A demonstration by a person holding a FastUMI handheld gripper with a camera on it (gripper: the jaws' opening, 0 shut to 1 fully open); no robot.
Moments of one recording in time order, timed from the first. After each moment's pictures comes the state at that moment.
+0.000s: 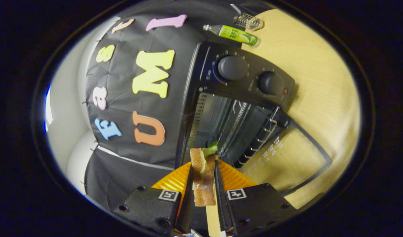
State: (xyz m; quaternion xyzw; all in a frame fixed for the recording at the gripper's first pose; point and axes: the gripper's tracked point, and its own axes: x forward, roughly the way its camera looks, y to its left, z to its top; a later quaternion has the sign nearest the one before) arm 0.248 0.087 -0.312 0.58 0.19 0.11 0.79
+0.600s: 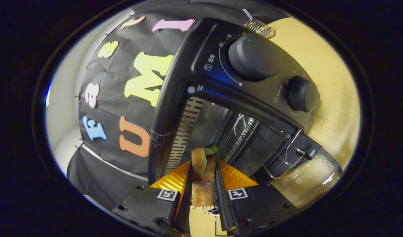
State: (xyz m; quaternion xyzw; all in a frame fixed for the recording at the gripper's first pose) arm 0.320 0.091 -0.349 0.52 0.17 0.05 0.84
